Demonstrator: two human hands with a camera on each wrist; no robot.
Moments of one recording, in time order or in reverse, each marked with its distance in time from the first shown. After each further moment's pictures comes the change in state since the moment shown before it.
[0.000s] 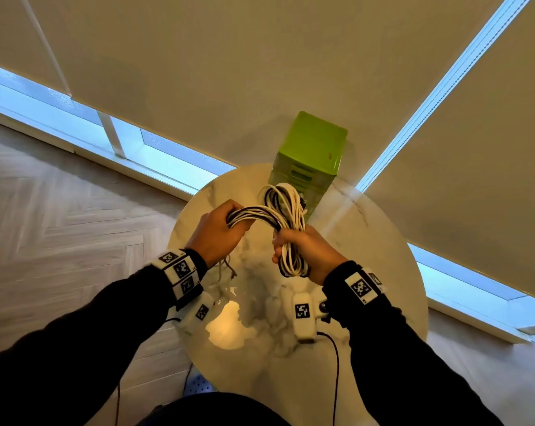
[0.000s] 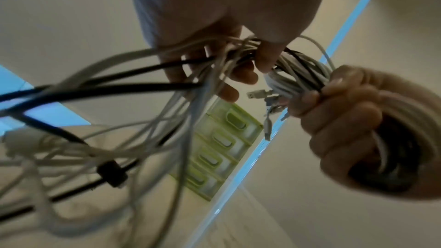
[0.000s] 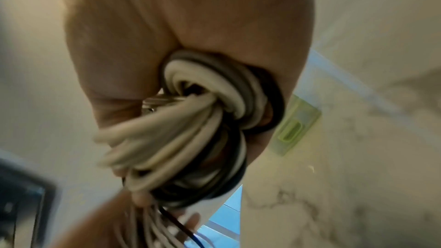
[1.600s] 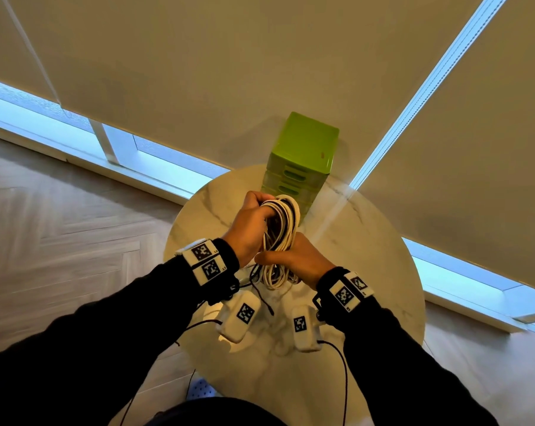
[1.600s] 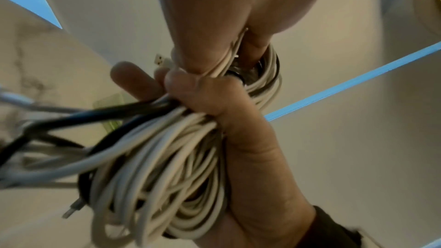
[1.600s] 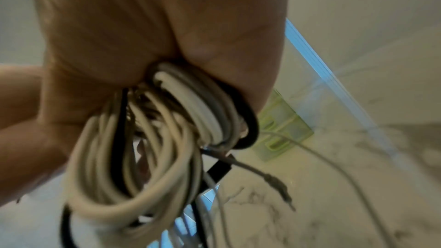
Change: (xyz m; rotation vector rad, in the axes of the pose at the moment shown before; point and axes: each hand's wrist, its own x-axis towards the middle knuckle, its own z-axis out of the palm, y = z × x) left_hand 0.006 0.071 0.045 -0.708 -0.045 -0.339; right_hand 0.002 0.021 -0.001 -0.345 -0.038 -0.203
